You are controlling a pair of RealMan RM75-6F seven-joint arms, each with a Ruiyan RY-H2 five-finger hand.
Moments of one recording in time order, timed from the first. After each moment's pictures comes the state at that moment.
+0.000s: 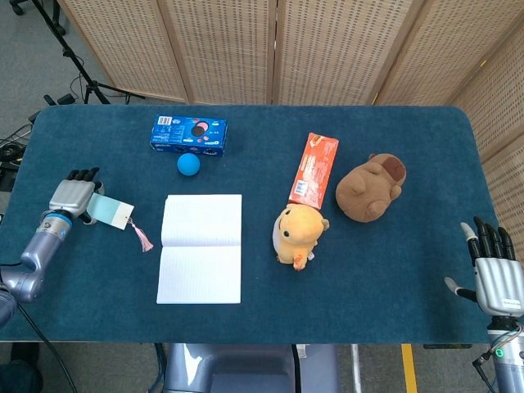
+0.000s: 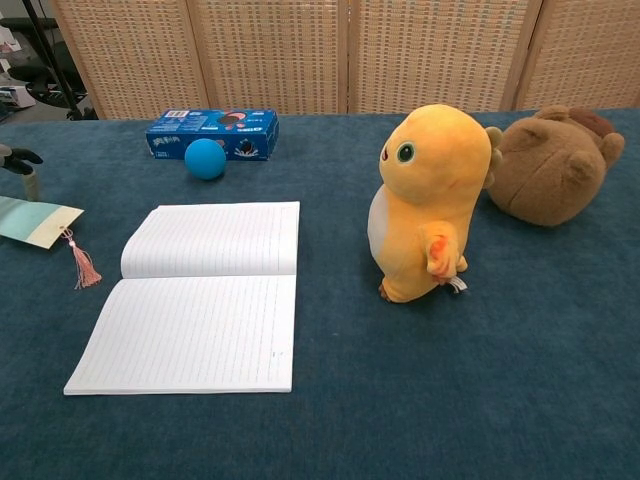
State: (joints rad) left arm -0.73 -1.50 -0.10 -0.70 1.29 0.54 -0.15; right arm 0.11 -1.20 0.12 -1.48 -1.42 1.47 -0.11
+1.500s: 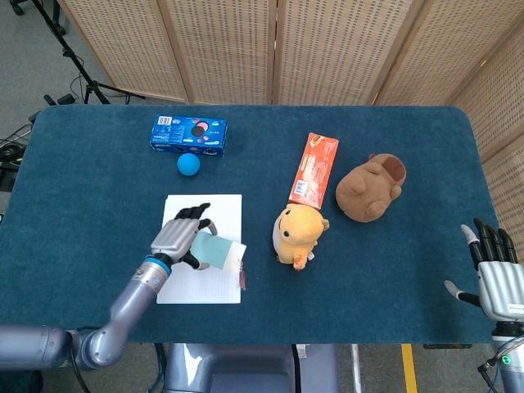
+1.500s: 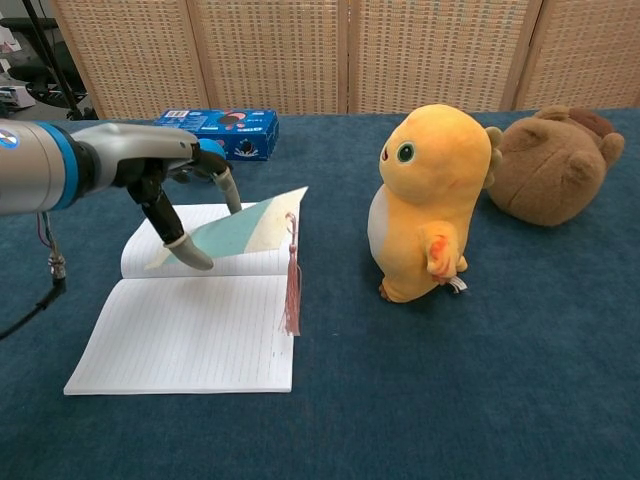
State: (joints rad) left arm -0.94 -1.40 -0.21 -1.97 0.39 1.10 0.55; right arm 0.10 -1.16 0.10 -1.51 -1.47 1.49 -0.05
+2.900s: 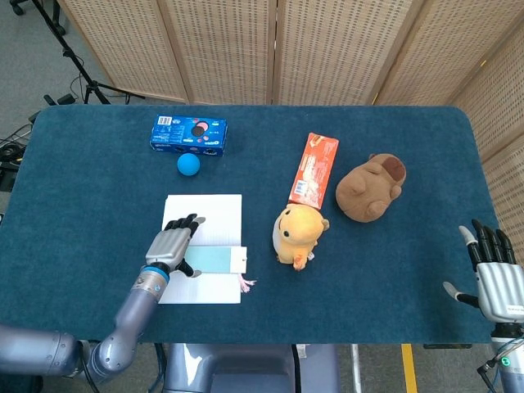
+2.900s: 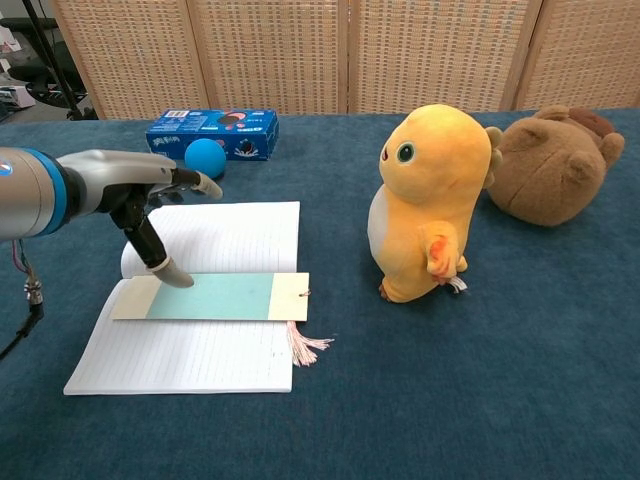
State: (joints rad) left arm -0.91 -1.43 -0.23 -2.00 0.31 1.18 0.63; right arm 0.10 -1.16 0.10 -1.51 -1.48 1.50 -0.05
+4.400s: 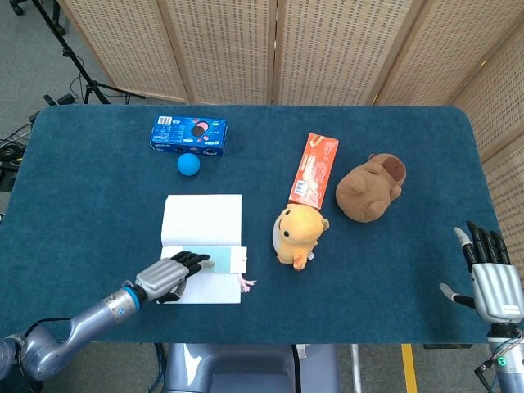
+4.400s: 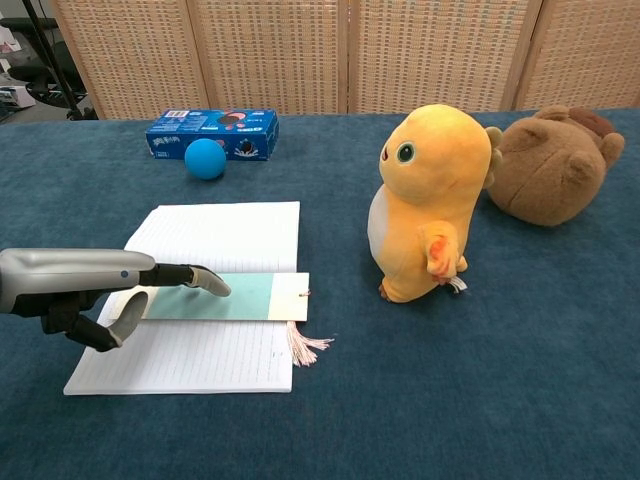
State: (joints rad) left arm -0.72 -1.28 0.04 -1.69 1.45 0.67 -0.12; right arm 0.10 -1.16 0.09 -1.52 -1.48 1.48 -0.06
